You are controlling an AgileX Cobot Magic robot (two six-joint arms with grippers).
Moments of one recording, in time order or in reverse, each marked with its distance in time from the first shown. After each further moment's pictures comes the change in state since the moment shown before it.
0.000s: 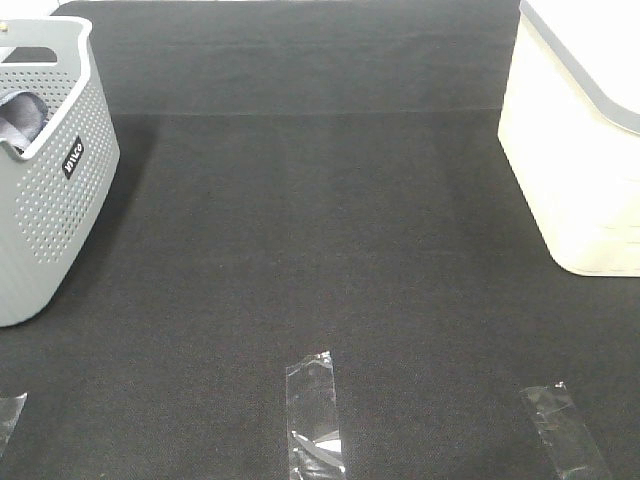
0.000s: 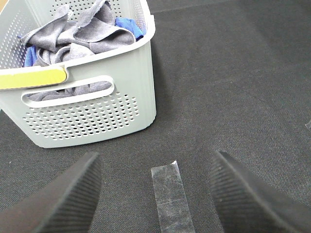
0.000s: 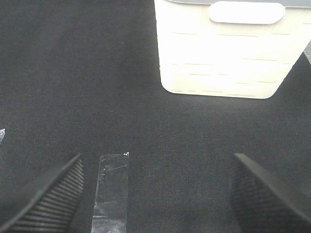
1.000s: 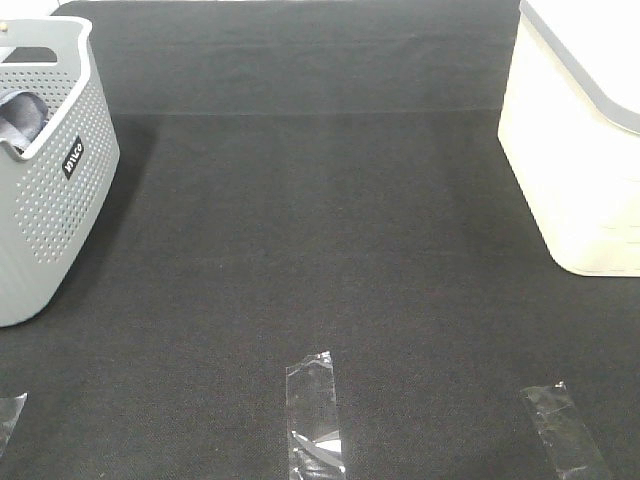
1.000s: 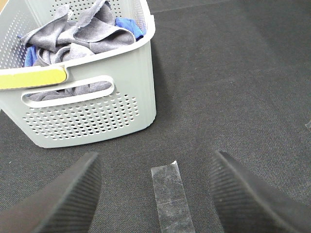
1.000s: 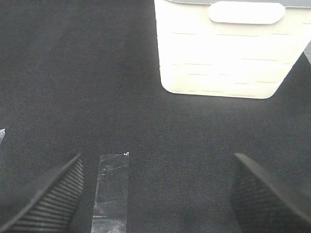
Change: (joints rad) left arm 0.000 0.000 0.000 0.000 0.000 0.000; right arm 0.000 0.000 0.000 0.000 0.000 0.000
